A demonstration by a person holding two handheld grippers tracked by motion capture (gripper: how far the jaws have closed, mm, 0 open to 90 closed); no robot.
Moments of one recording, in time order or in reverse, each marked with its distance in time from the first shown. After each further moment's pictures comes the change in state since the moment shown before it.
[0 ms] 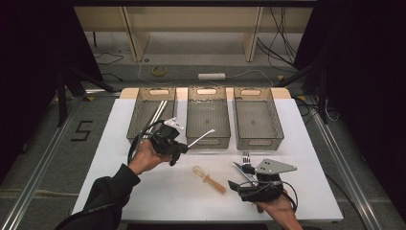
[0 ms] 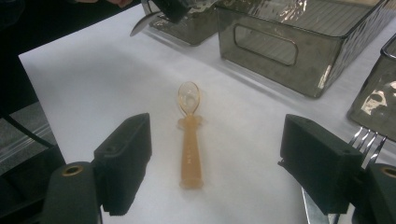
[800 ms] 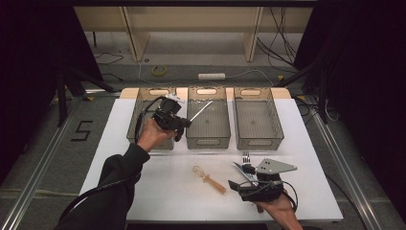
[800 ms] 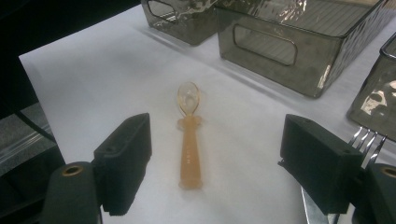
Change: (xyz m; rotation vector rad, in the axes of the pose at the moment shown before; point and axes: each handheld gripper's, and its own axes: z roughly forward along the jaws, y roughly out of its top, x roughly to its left) left arm 0.036 0.055 -0.004 -0.092 0.110 -0.100; right arm -0.001 0.000 0.000 -0.002 0.002 0.004
